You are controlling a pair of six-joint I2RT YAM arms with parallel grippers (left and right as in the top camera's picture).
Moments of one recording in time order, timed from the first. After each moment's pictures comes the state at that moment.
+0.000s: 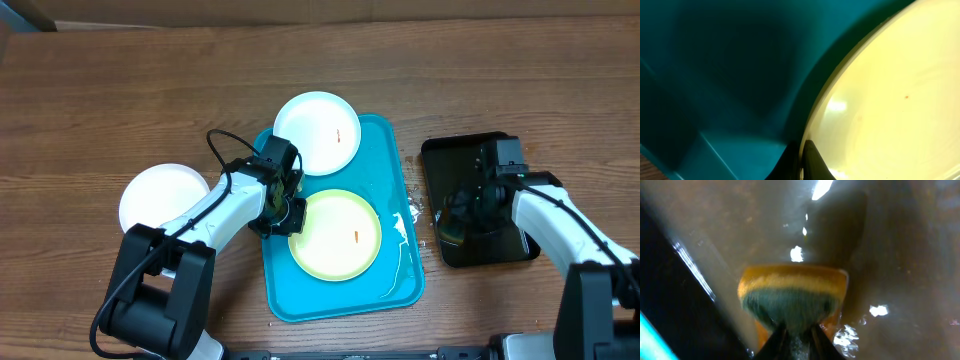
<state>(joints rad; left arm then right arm) -0.37 1.75 0.99 -0.76 0.18 -0.22 0.04 1.58 0.83 -0.64 -0.11 0.46</state>
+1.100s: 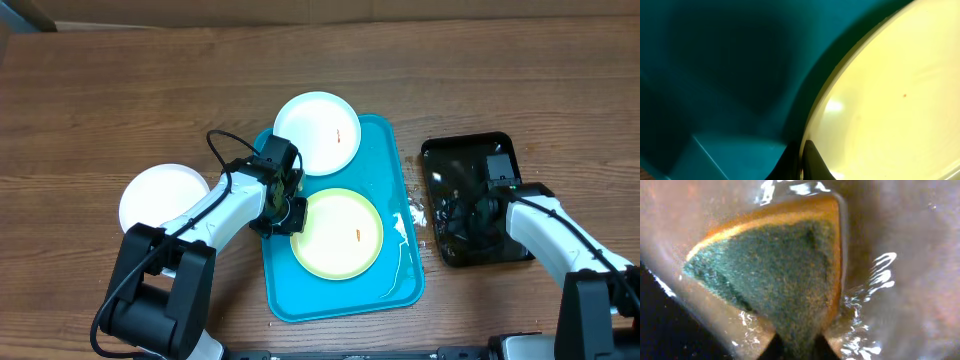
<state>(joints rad) -0.37 1.75 0.99 -0.75 0.20 -0.23 0.08 1.55 0.75 -0.69 -0.07 0.54</state>
